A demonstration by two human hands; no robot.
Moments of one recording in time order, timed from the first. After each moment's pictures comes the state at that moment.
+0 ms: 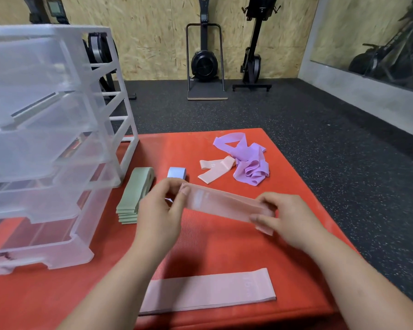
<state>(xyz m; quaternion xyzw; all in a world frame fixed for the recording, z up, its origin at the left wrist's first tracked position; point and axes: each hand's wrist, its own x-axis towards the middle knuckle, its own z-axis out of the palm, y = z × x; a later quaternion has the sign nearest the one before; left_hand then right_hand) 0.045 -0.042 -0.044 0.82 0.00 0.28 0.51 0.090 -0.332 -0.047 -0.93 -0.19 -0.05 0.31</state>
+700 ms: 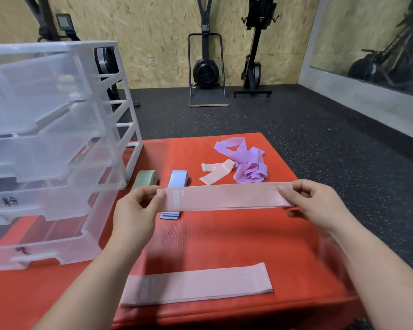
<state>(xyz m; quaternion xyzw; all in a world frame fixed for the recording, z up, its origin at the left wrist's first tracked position) 0.029 0.008 -0.045 0.80 0.12 0.26 0.54 0.075 -0.361 -0.016 -0.76 0.00 -0.03 0.65</state>
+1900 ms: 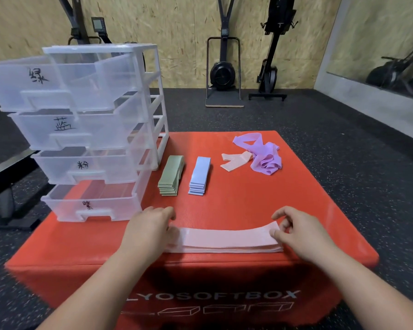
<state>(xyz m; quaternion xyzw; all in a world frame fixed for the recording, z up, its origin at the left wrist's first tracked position) -0.082 0.054 -0.077 0.99 -0.01 0.16 0.06 -0.022 -0.326 -0.068 -0.95 -0.10 -0.01 0.30</state>
